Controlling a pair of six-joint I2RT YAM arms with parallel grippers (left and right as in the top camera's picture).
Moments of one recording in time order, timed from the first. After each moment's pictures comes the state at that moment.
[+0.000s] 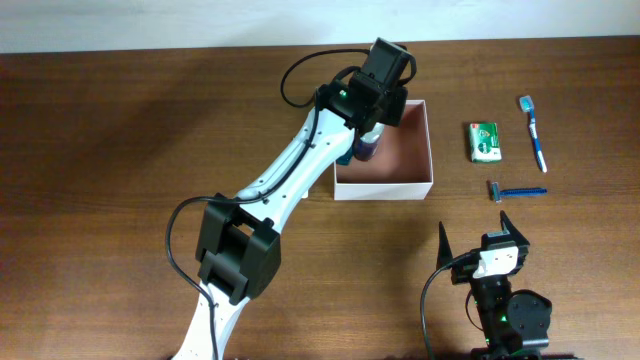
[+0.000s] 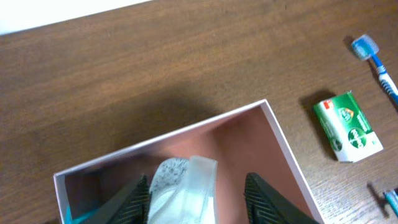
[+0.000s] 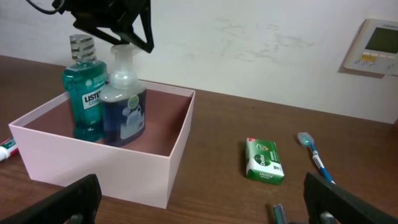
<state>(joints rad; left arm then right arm) -0.65 2.30 2.21 -0.72 -0.09 -0.27 0.03 0.01 0.01 -0.07 -0.06 -0.14</state>
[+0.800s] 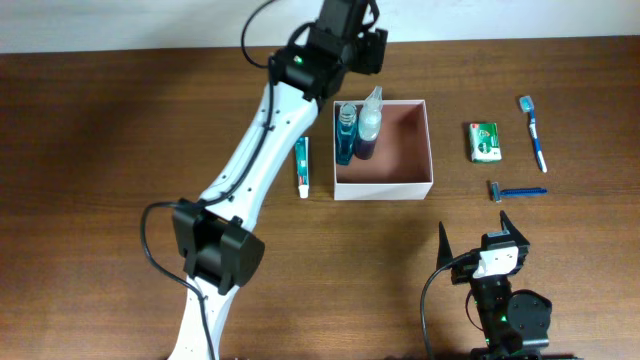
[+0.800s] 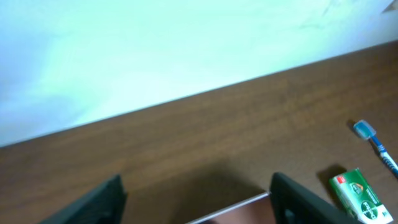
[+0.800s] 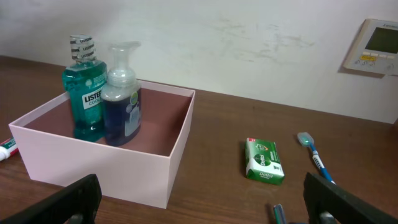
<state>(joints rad) -0.52 2.30 2.47 -0.76 -0.09 -0.17 0.03 0.01 0.01 -0.07 -0.06 -0.14</state>
